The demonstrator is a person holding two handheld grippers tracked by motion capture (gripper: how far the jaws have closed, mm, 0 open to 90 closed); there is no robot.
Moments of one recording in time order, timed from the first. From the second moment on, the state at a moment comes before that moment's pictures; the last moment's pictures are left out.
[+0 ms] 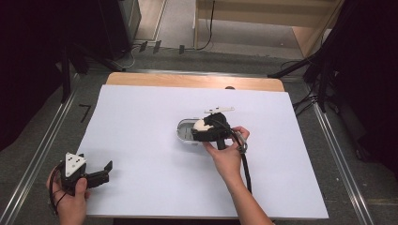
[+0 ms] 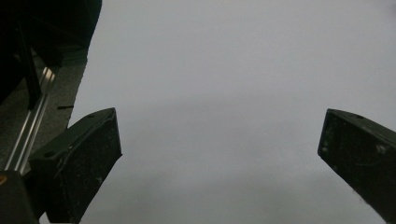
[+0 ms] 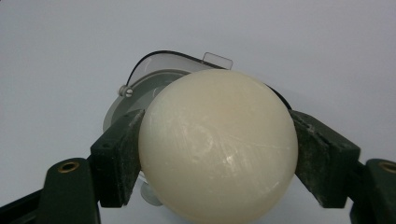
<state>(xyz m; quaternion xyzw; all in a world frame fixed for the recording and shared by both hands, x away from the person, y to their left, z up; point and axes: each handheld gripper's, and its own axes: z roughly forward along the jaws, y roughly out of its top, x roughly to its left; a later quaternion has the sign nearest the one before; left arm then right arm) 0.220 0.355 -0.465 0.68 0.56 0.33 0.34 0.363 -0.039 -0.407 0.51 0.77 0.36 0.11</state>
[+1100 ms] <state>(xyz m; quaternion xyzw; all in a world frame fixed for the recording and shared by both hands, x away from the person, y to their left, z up) 0.220 0.356 -0.465 0.68 0.56 0.32 0.35 0.382 -0.019 -0.422 0.52 0.77 0.35 0.10</state>
